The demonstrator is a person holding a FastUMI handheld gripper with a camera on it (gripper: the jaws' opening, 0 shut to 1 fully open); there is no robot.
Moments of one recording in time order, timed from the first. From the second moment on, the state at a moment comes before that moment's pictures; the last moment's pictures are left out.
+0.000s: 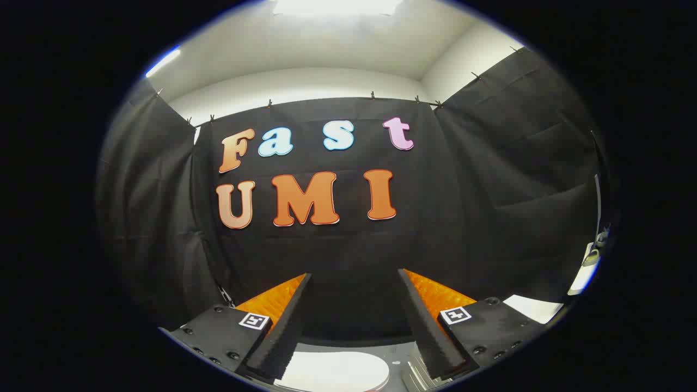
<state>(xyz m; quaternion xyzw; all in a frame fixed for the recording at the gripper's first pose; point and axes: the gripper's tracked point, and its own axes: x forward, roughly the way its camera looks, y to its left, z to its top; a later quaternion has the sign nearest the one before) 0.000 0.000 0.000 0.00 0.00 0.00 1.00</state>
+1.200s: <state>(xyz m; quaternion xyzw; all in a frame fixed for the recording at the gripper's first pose) 0.000 -0.014 -0.032 0.01 0.02 -0.02 1.00</state>
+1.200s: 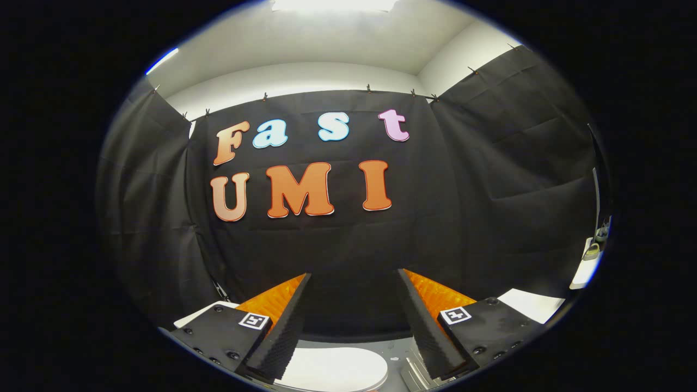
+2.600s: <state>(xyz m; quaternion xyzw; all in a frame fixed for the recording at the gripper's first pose) -0.035 -0.032 -0.365 0.18 0.21 -0.08 0.96</state>
